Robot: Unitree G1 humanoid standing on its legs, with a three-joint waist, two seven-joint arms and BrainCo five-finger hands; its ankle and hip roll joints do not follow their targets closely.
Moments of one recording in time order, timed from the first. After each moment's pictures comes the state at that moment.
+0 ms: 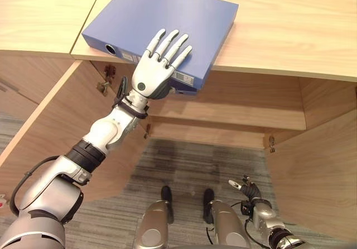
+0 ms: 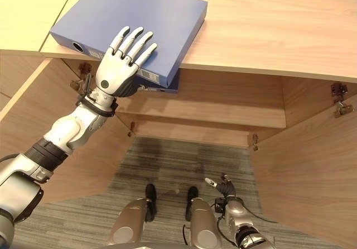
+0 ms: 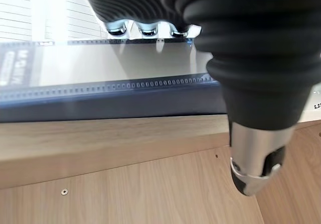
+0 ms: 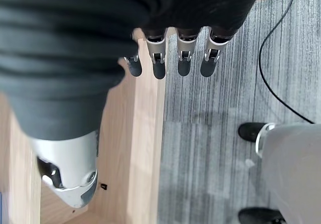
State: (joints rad) left arm -0.81 0.70 -0.64 0.24 0.97 -0.04 0.70; right arm -0.19 -0.25 0.28 1.10 0.45 -0.23 -0.13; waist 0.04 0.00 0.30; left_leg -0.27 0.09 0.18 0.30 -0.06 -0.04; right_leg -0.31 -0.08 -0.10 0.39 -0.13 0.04
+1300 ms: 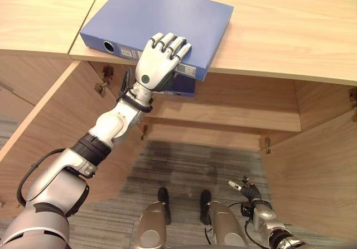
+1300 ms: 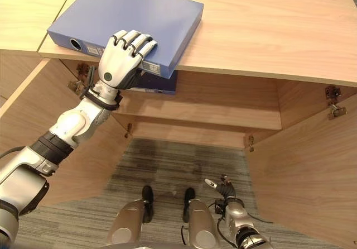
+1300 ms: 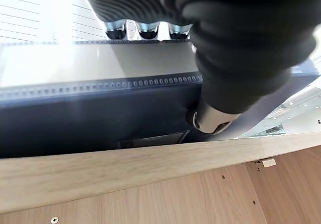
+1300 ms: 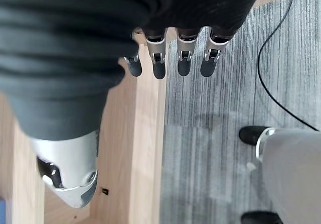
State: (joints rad) left arm -0.87 0.67 -0.65 0.27 0.97 -0.01 0.73; right arm -0.18 -0.25 0.28 1.10 0.49 -0.23 -0.12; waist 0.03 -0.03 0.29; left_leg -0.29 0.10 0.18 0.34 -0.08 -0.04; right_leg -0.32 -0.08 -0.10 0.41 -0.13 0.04
